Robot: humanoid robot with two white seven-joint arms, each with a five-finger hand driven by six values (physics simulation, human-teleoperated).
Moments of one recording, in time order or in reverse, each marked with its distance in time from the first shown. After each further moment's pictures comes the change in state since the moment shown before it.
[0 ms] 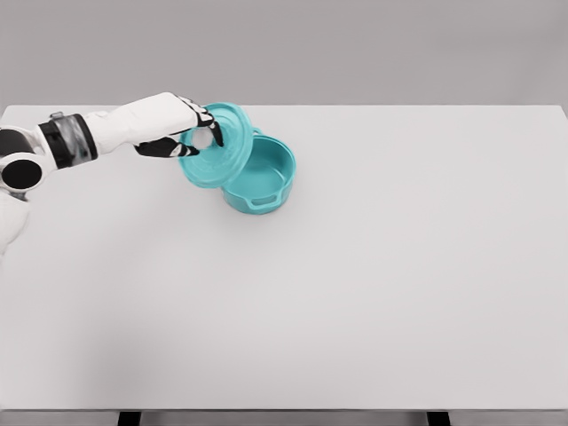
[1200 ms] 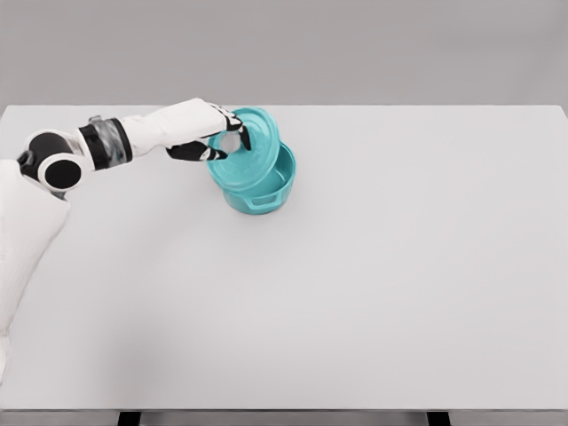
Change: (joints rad) left arm -0.018 -0.117 0.000 0.079 -0.052 0.000 0.000; right arm 0.000 0.000 0.000 0.000 0.000 0.000 0.000
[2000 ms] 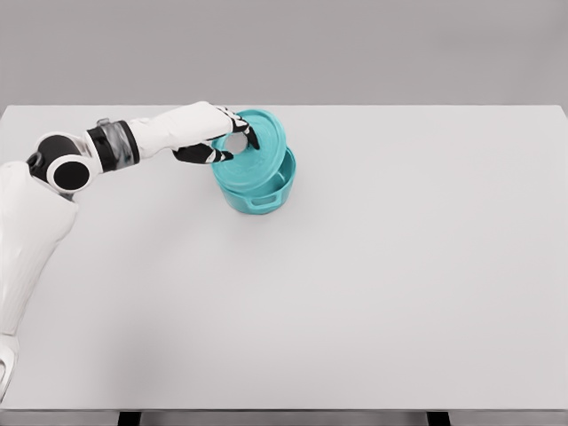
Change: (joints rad) left arm 0.000 -0.022 -0.001 0.019 -0.004 0.002 0.001; right arm -0.002 0.000 0.000 0.000 0.000 0.000 0.000
